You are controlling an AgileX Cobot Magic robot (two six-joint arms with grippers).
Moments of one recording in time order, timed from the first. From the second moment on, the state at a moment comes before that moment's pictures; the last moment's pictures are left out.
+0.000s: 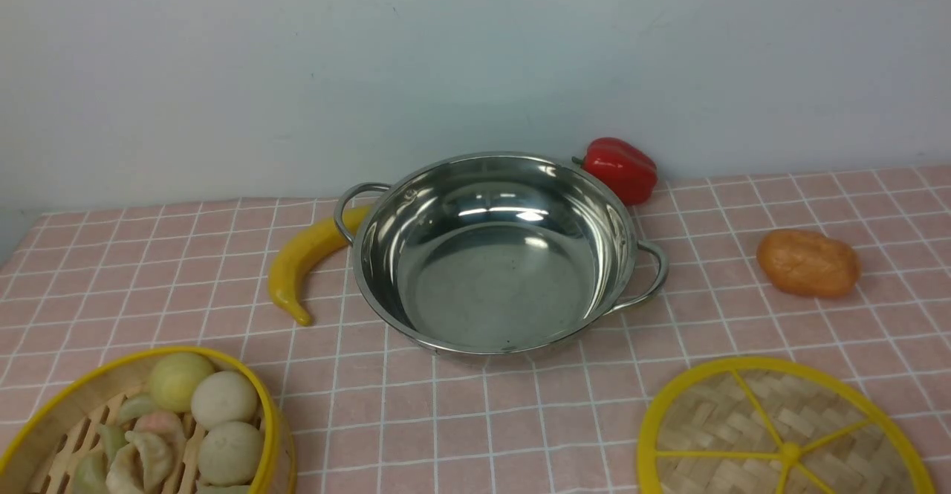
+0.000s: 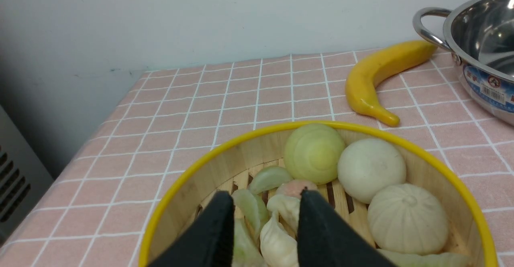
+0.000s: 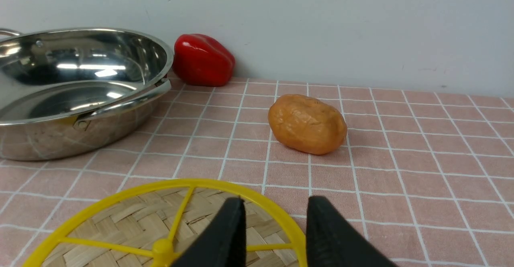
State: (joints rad) right arm 0.04 0.01 0.01 0.35 0.37 -0.27; left arm 0.20 0.00 0.01 -0.12 0.33 0.25
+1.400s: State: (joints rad) right arm 0.04 0.01 0.01 0.35 0.37 -0.27; left arm 0.20 0.00 0.01 -0.18 0.30 0.24
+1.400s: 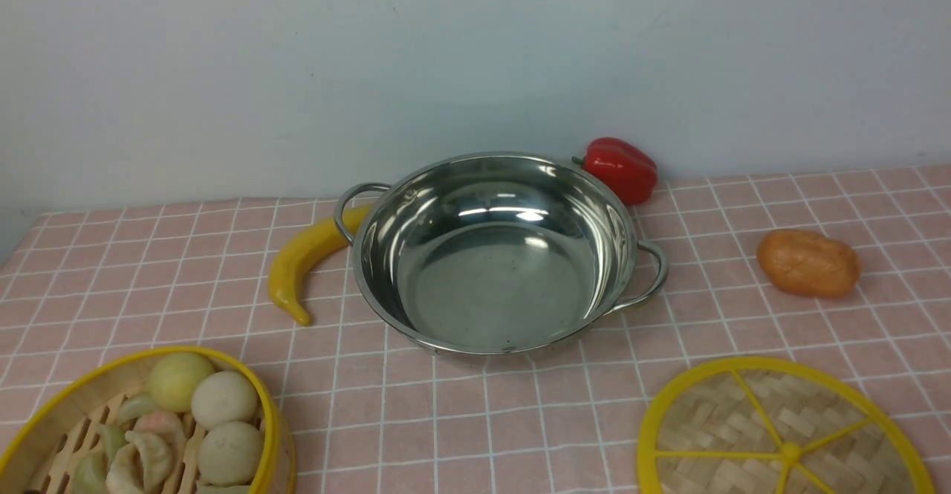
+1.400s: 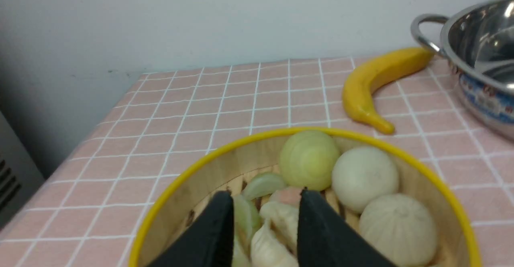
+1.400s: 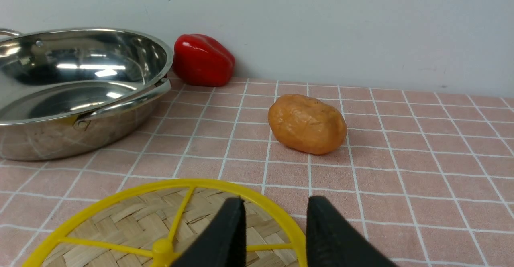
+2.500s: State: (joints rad) right arm 0.04 0.01 0.01 0.35 0.37 -0.27; left arm 0.20 0.54 -0.66 -0.15 1.21 0.53
